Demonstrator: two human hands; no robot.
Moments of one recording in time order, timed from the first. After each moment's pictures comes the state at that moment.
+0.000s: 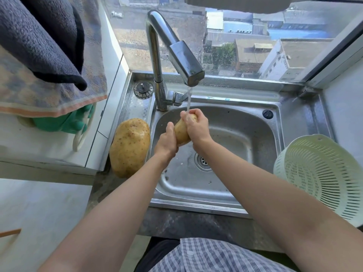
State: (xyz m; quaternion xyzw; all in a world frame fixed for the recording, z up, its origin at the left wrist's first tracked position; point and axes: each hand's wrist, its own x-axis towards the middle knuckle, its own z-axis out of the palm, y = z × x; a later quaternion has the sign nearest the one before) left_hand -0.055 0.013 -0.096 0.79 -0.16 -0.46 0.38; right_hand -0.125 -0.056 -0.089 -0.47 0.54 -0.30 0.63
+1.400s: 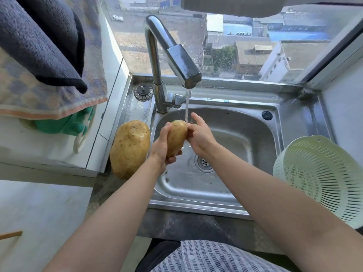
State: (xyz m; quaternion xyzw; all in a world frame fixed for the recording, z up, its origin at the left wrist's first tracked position) left_hand -0.050 0.031 -0.103 0.67 -0.03 -0.55 0.49; right_hand -0.140 -0.055 -0.092 -0.32 0.48 -0.26 0.78
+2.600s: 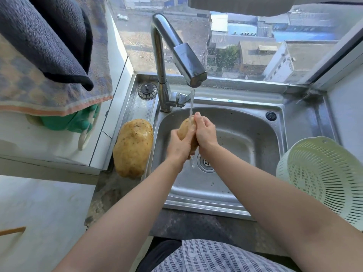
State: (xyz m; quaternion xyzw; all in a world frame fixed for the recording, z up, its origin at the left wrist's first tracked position) left_hand -0.083 0.016 -0.093 0.74 -0.14 -0.49 0.44; right_hand -0.137 -0.054 -0.102 -0.40 0.56 -0.29 0.66
